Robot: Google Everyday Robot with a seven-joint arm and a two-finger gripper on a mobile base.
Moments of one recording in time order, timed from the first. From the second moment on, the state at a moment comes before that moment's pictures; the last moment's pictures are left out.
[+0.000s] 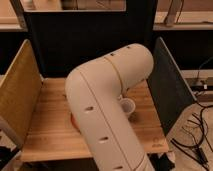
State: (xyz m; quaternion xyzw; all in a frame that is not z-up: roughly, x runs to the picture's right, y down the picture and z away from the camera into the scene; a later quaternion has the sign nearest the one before) arm -0.014 0.126 0.878 -0.35 0.26 0.50 0.75
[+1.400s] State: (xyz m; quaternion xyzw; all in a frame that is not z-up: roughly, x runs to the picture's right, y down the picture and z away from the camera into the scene) arm -0.082 0.123 0.851 -0.37 0.23 0.39 0.81
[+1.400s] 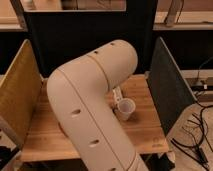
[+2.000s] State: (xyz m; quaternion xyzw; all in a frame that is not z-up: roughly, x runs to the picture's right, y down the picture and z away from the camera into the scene) arm 0.003 0.110 0.887 -0.35 0.30 0.47 0.75
